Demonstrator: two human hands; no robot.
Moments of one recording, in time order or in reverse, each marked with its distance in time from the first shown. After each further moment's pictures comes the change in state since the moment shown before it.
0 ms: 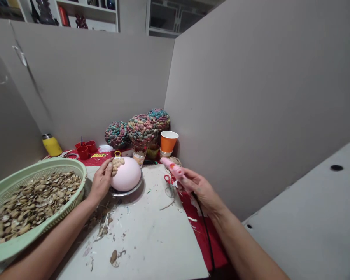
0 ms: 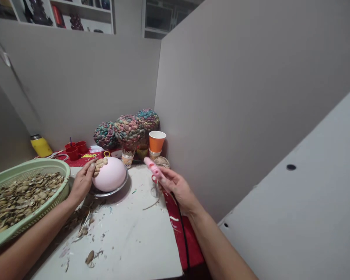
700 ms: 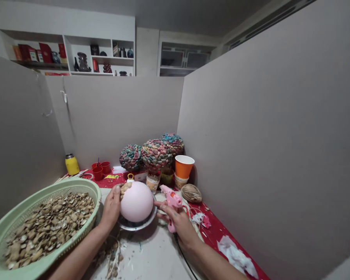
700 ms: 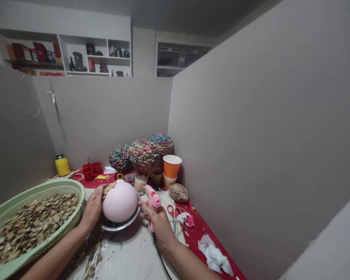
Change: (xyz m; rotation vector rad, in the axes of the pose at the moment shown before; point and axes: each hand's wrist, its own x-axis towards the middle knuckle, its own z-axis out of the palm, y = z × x) left_hand 0.000 -0.004 -0.004 0.089 0.117 -0.036; right_hand 0.038 0.002 0.104 0.560 0.081 0.204
